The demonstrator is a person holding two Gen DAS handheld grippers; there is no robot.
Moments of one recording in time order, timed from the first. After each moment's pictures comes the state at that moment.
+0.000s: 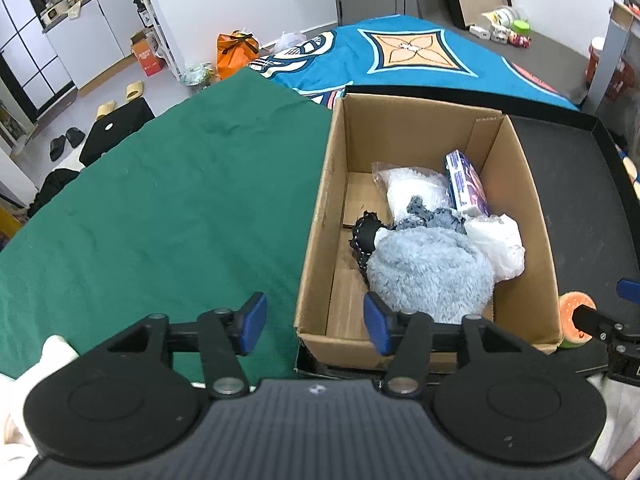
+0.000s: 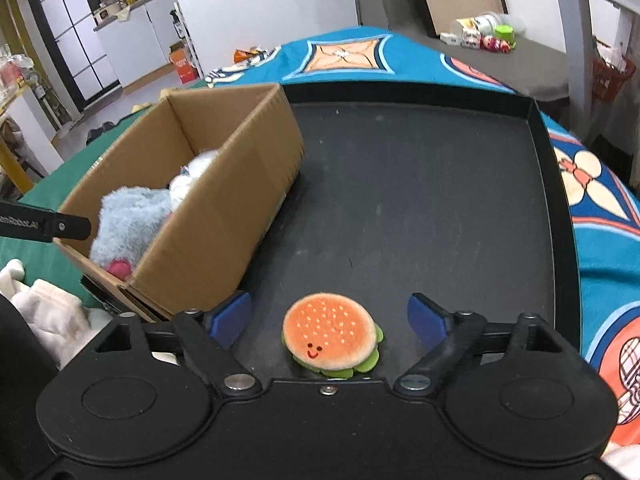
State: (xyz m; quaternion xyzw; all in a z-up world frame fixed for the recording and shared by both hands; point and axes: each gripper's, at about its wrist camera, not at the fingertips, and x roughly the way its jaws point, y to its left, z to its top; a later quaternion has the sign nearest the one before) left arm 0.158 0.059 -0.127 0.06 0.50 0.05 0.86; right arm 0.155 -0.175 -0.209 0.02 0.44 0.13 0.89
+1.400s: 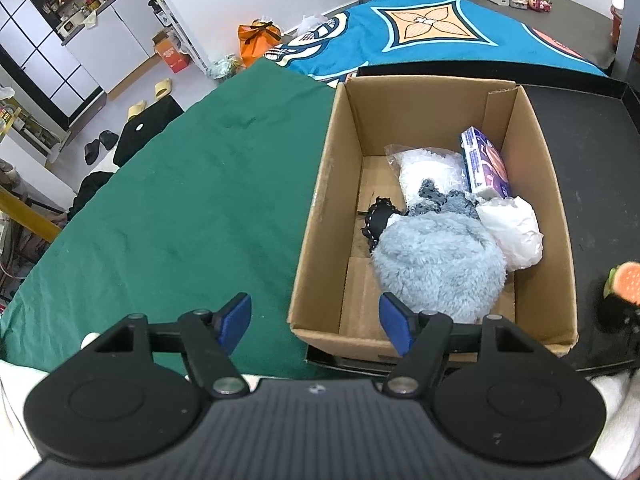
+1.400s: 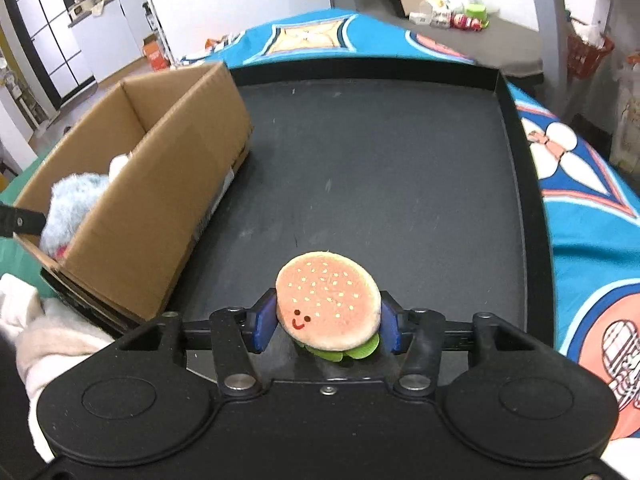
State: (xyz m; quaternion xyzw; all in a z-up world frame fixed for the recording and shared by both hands) left arm 0.161 0.032 -0.125 0.11 0.52 0.10 0.84; right arm 0.157 -0.202 -0.220 0.02 0.45 0.10 0.89
